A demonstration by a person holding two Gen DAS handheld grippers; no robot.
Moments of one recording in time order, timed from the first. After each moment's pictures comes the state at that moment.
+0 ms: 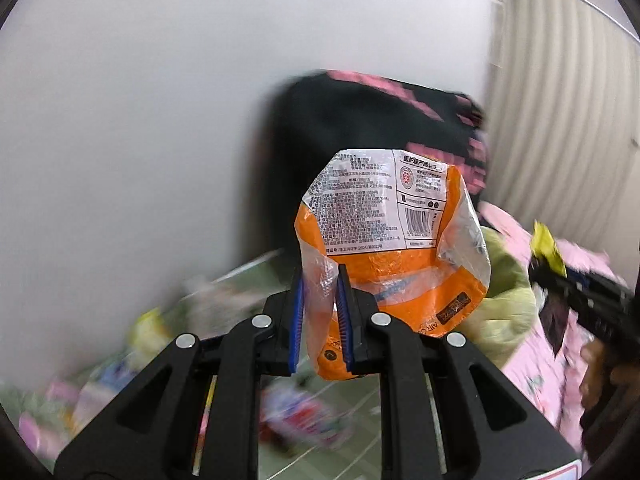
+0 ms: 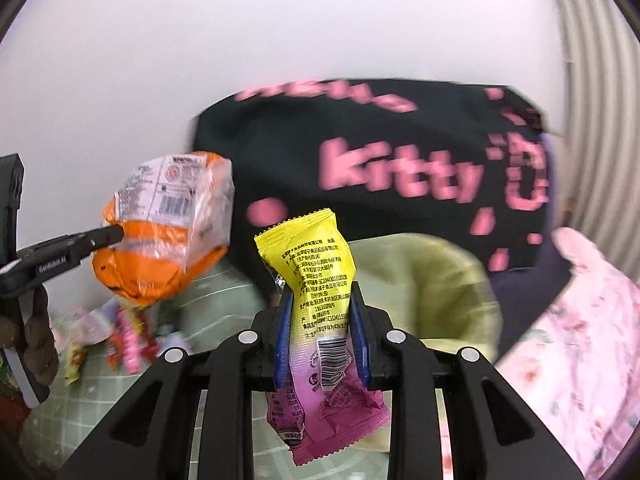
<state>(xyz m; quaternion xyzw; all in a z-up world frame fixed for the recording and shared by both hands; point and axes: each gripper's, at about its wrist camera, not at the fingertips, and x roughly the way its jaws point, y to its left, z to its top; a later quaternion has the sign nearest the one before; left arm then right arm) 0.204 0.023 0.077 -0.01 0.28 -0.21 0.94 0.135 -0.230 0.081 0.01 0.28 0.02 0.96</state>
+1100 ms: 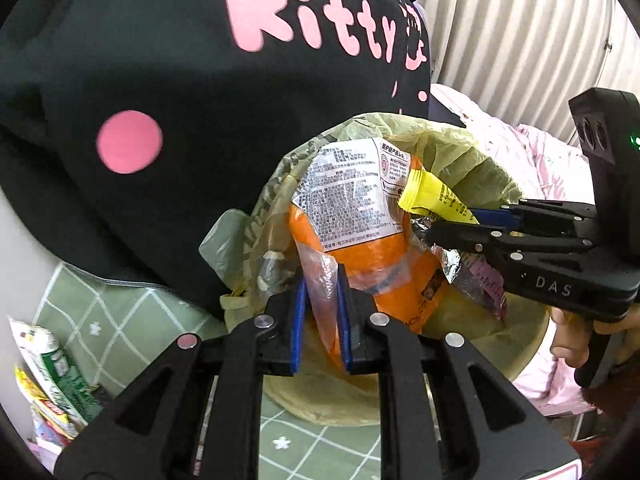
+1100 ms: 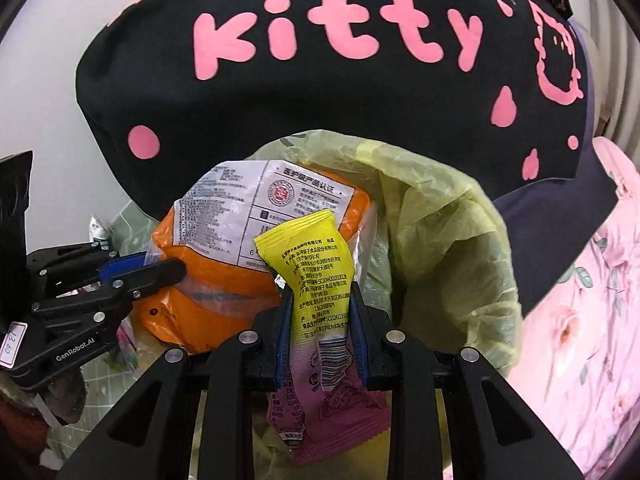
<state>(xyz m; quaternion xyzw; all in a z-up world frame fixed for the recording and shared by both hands) 0.278 -0.150 0.002 0.10 0.43 -0.29 0.85 0.256 -0.313 -0.007 0.08 0.45 0.08 0.89</state>
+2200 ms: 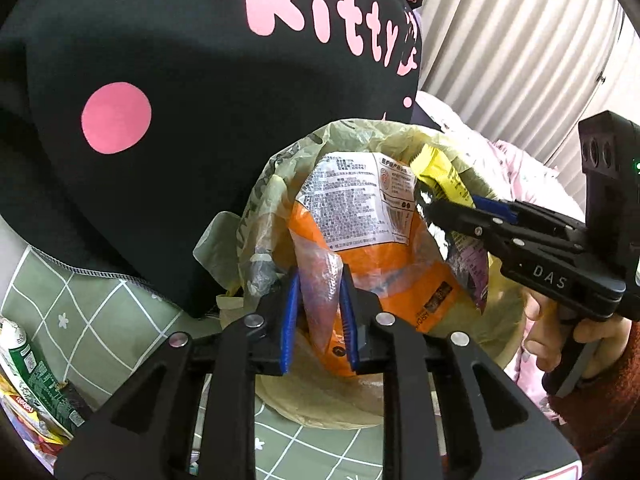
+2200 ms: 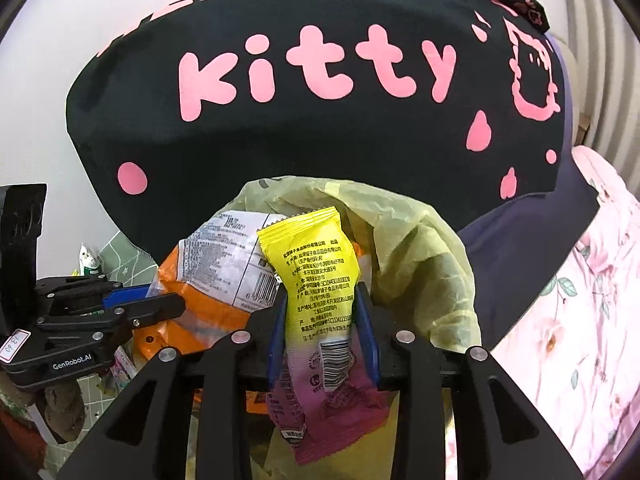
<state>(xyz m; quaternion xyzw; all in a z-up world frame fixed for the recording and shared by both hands) 0.297 -0.140 0.000 0.04 0.46 -0.32 0.83 0.256 -0.315 0.006 0.09 0.41 0.05 0.90</state>
